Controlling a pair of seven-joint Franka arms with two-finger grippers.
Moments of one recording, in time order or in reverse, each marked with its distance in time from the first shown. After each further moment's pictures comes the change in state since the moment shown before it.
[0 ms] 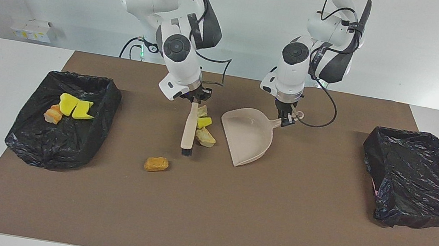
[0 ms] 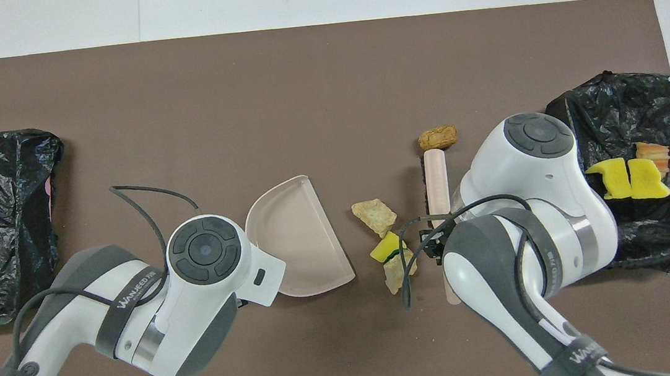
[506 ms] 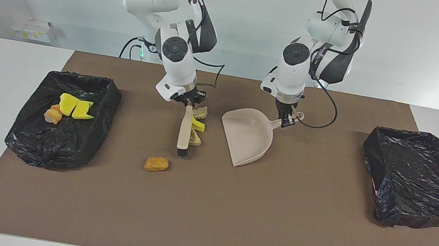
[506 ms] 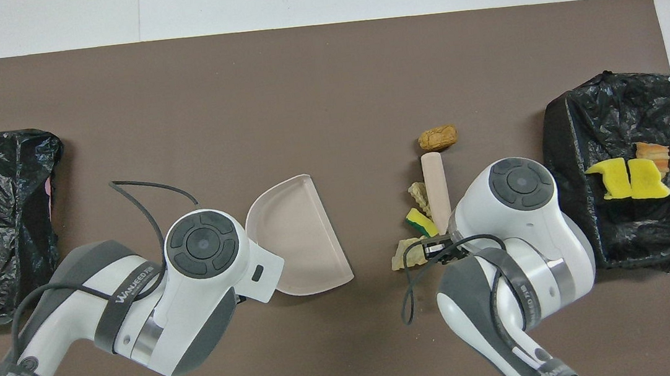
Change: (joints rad) left arm 0.007 0.006 -0.001 0.005 0.000 0.001 0.012; right arm 0.098 0.025 0.020 -0.028 0.036 0.195 -0.005
